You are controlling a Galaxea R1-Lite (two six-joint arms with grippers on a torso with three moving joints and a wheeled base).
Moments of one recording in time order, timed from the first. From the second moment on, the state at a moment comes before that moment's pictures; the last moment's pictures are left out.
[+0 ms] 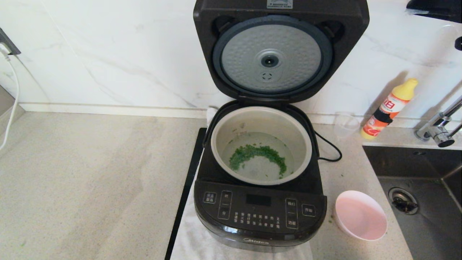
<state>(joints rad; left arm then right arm) -0.02 0.00 -0.04 0.09 0.01 -0.01 -0.04 1.52 -1.76 0.18 0.65 0.49</state>
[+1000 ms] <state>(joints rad) -0.02 0.00 -0.04 0.09 0.01 -0.01 0.12 1.77 -1.93 -0.06 0.70 0.52</state>
